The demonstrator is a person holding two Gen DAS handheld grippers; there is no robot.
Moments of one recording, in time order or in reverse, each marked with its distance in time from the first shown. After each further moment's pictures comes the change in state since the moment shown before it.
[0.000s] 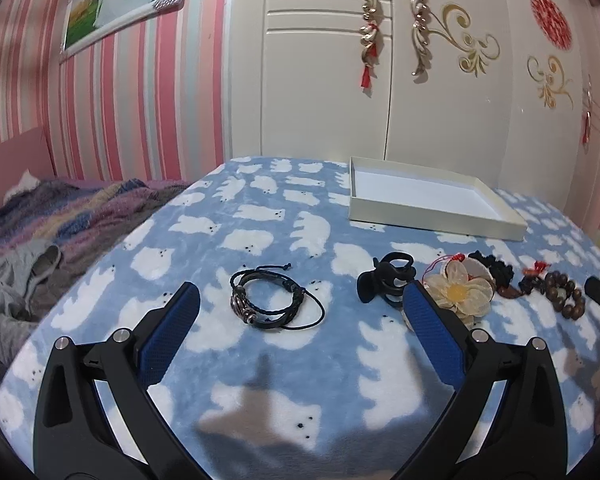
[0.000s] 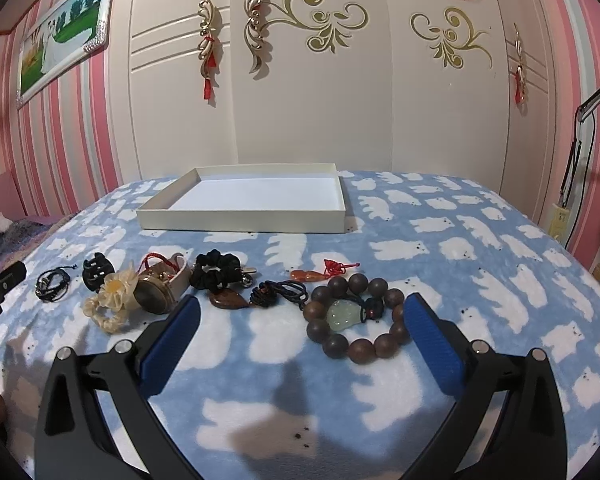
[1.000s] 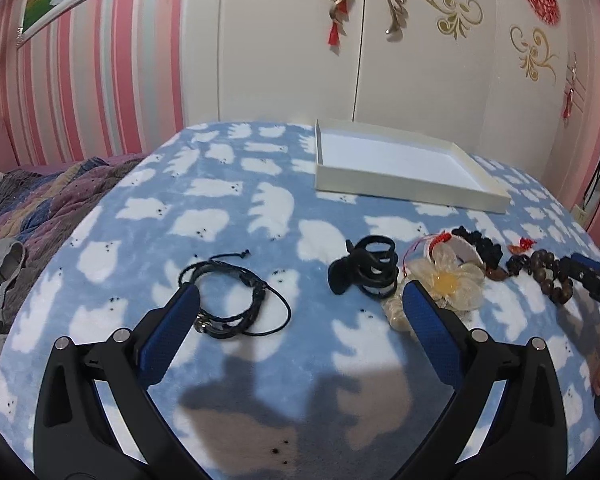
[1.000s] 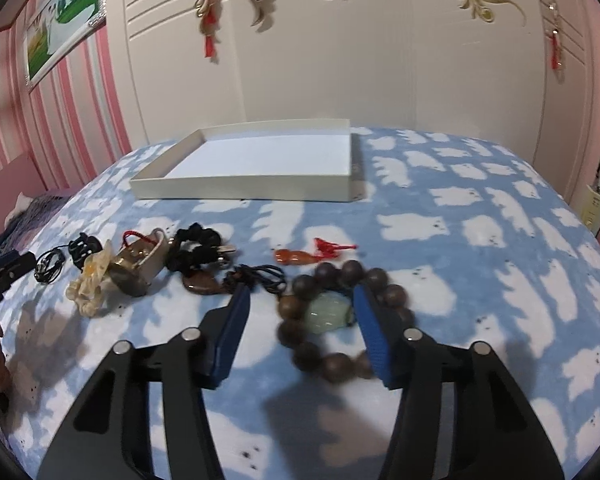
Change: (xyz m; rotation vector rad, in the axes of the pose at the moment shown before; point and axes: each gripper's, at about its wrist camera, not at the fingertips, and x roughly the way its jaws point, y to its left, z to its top) left arm 0.044 -0.016 0.010 0.063 0.154 -0.121; right arm 0.052 -0.018 0.016 -0.055 0.185 0.112
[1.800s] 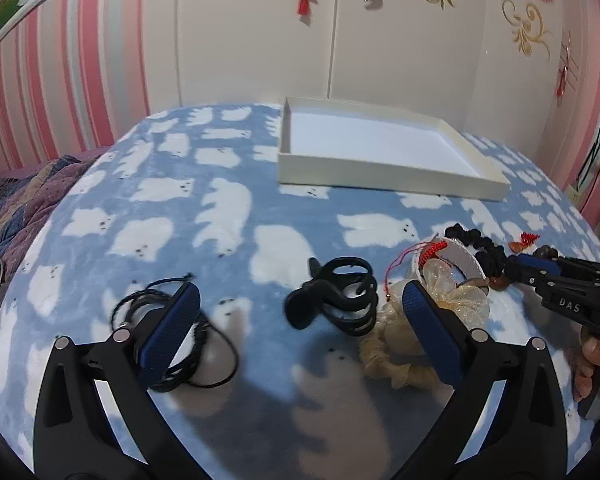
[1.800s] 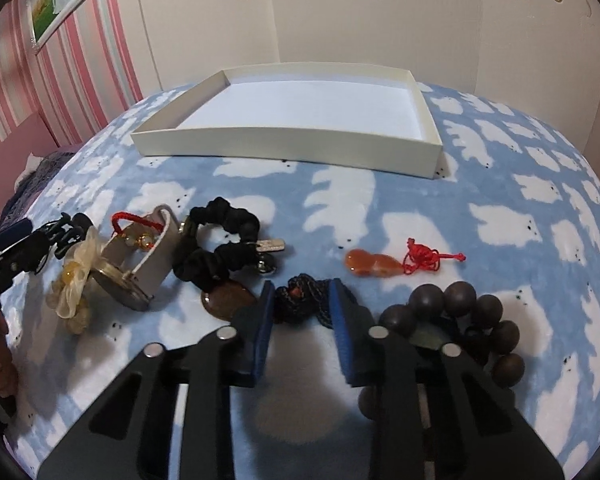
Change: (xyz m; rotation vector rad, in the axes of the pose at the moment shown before) left arm 0.052 -0.026 0.021 0.057 0.101 -0.059; right arm 0.073 0.030 0.015 -0.044 0.196 0.043
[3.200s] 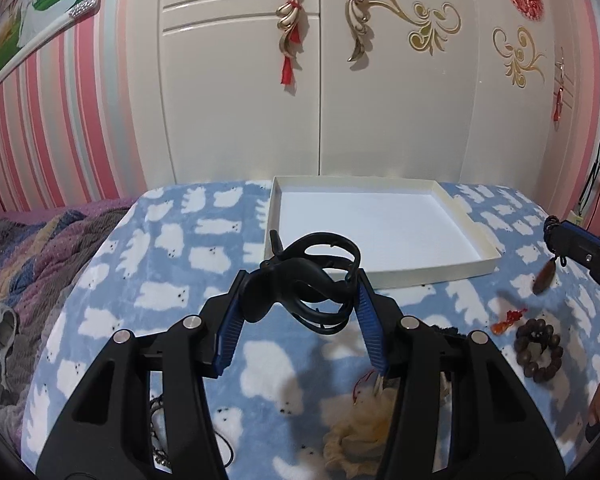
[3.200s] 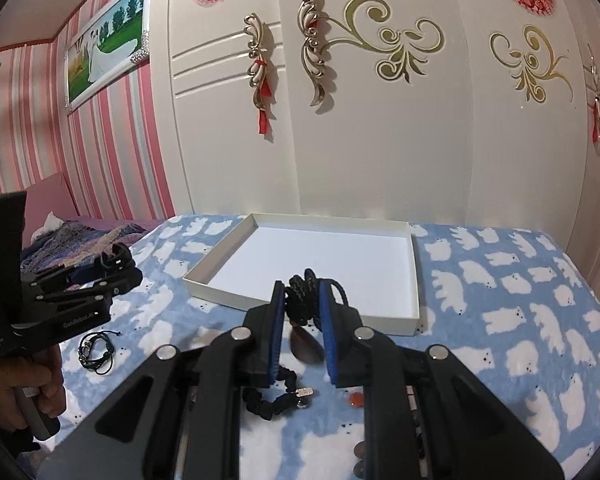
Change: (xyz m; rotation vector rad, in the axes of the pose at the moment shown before) left arm -0.022 -0.030 0.085 0.050 -0.154 0.038; right arm -0.101 0.014 0.066 -0.020 -0.387 0.034
